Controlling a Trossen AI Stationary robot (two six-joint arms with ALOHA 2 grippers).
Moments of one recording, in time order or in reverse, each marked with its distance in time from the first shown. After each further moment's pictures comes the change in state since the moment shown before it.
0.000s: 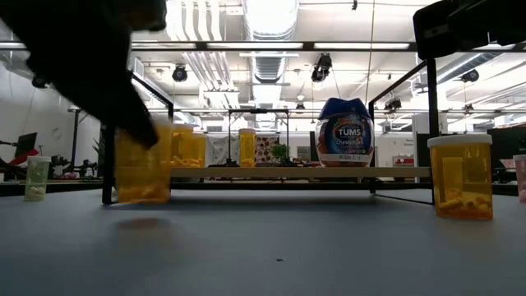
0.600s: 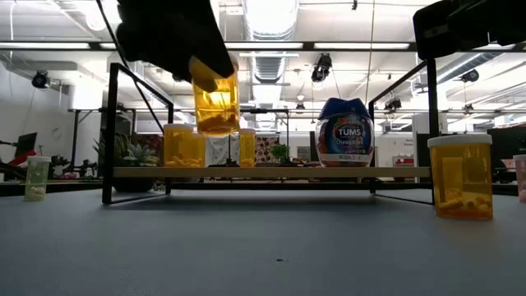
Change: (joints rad) left arm 0.126 -0.002 0.203 -0.091 -0.006 0.107; right arm 0.000 0.000 0.000 -0.002 0.000 0.000
